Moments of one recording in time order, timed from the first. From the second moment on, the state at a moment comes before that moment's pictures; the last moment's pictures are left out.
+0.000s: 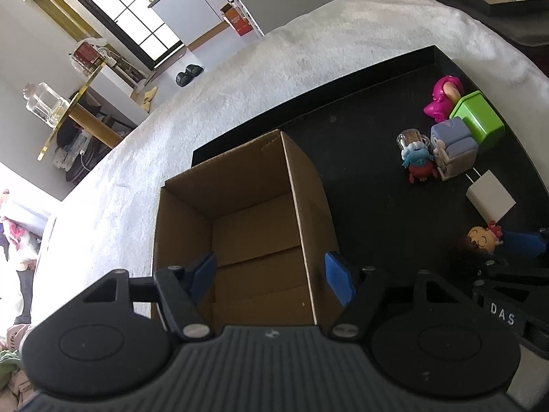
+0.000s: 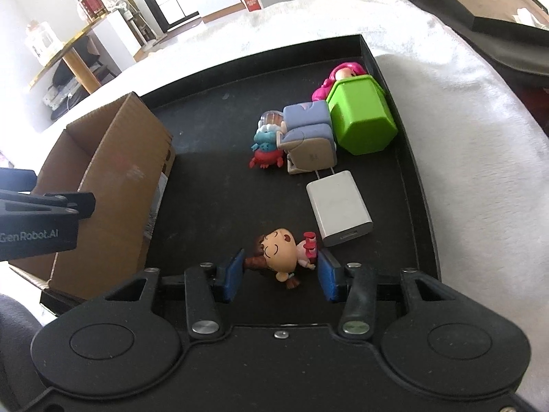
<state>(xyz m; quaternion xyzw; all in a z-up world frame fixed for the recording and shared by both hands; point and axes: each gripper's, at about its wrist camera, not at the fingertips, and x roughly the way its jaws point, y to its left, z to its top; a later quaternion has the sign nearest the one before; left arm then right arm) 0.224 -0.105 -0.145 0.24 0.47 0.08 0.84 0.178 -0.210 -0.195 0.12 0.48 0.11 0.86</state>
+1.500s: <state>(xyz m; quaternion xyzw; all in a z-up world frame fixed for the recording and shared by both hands) 0.169 0.031 -0.083 0.06 0.44 0.13 0.89 0.171 -0.121 -0.078 0.02 0.42 0.14 0.90</state>
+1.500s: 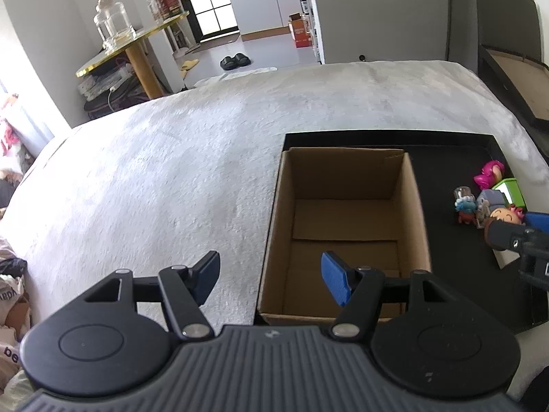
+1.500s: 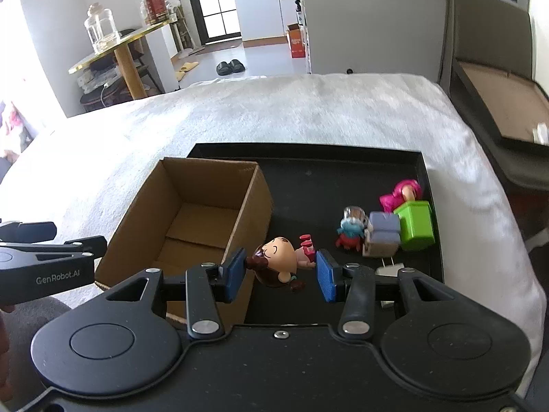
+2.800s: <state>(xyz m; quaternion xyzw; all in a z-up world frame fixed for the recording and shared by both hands) 0.224 0.090 -0.146 -0.05 0.49 0.08 0.87 0.253 0.000 -0.106 -0.13 0.46 0.22 0.85</state>
